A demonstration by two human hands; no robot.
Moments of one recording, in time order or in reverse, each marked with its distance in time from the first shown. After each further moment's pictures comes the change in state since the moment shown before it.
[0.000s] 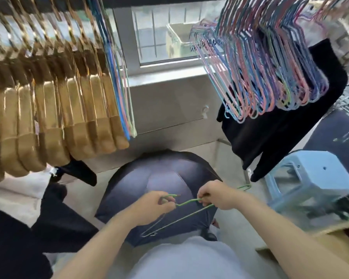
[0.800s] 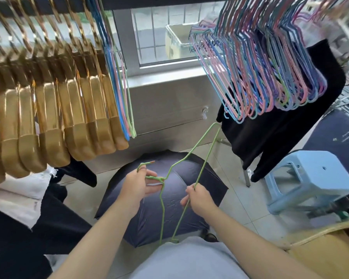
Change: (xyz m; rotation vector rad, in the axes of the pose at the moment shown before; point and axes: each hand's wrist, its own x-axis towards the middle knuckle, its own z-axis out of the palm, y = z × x) left_hand -0.002 0.033 -0.032 -0.977 0.475 -0.284; right_hand 0.024 -0.059 0.056 0.858 0.316 0.359
